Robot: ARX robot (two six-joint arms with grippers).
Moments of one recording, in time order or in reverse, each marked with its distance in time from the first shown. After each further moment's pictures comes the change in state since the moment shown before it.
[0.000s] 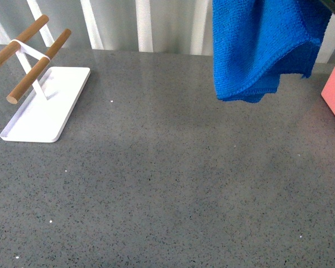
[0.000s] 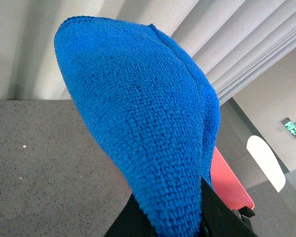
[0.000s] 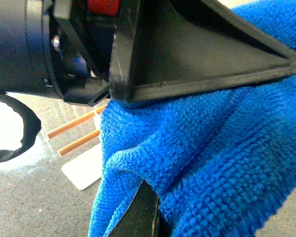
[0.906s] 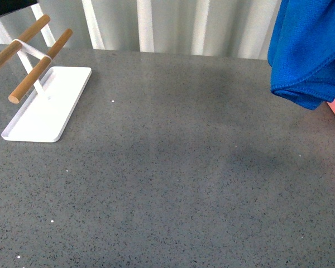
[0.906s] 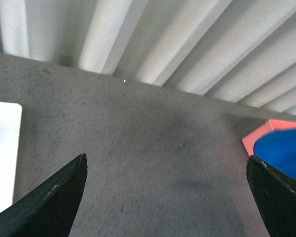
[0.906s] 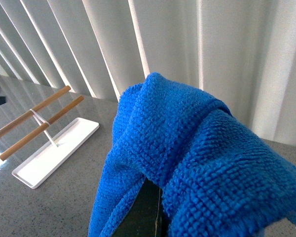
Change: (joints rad) left arm 0.498 -0.262 -0.525 0.106 0.171 0.198; right arm -0.214 -0.044 0.034 -0.219 0.010 0.001
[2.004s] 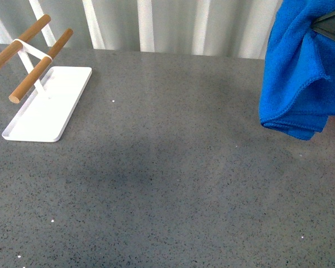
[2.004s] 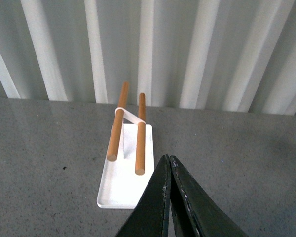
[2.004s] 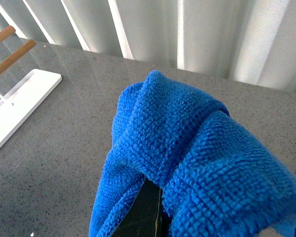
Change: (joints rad) left arm 0.087 -0.786 -0.783 0.286 -0.355 0.305; right arm 0.101 0.064 0.103 -0.296 0.236 -0.105
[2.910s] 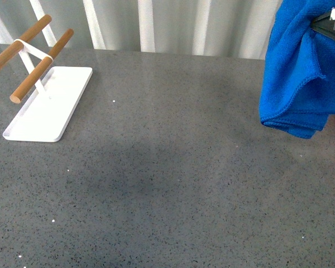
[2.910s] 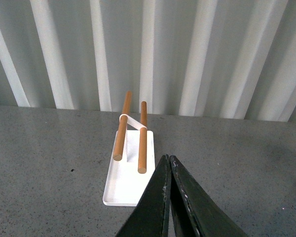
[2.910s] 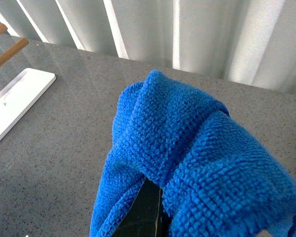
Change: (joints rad) left arm 0.000 -0.500 -0.002 -0.459 -0.002 0.000; right arm 0.021 -0.002 0.007 -0.013 0.039 -0.006
